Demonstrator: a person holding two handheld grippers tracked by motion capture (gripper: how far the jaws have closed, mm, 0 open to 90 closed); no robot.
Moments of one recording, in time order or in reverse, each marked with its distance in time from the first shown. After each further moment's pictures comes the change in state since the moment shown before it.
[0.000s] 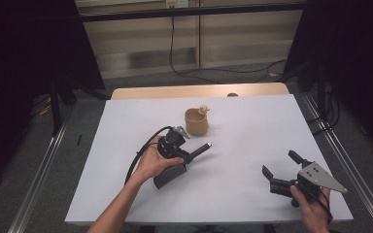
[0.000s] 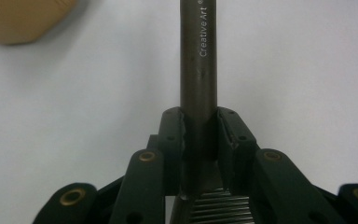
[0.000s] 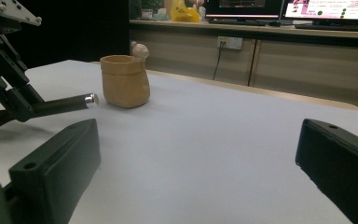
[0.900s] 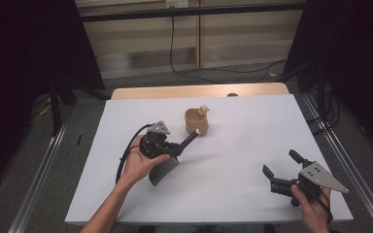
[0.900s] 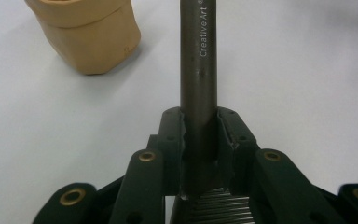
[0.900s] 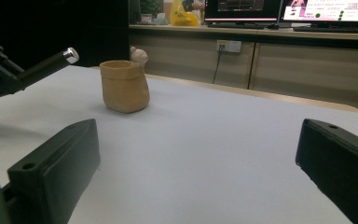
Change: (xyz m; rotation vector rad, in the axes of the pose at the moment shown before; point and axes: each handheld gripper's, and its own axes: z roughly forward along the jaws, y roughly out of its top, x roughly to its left) left arm 0.004 -0.034 -0.042 -0.273 0.075 -0.036; right arm -0.001 0.001 0.000 -0.019 -0.001 0.018
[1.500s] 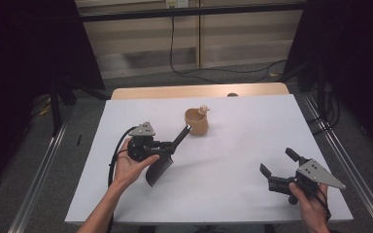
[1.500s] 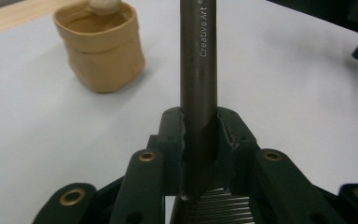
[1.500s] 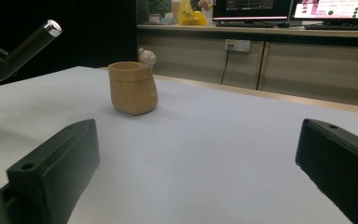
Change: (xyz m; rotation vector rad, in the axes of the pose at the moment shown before) left arm 0.000 -0.013 -0.025 -0.143 -0.047 -0.010; right arm 0.002 0.003 0.007 0.005 0.039 0.002
